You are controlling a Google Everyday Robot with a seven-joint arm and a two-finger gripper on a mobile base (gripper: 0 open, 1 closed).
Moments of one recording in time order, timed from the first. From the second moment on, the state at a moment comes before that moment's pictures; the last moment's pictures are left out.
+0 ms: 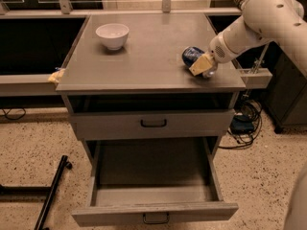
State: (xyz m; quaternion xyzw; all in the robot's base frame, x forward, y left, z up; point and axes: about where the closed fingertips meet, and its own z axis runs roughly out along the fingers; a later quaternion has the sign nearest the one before) arm 0.725 -0.177 0.853 -0.38 0.86 0.09 0.32
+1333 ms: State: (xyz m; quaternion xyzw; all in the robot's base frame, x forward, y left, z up) arm 0.525 -0.163 0.914 -0.65 0.69 0.16 0.28
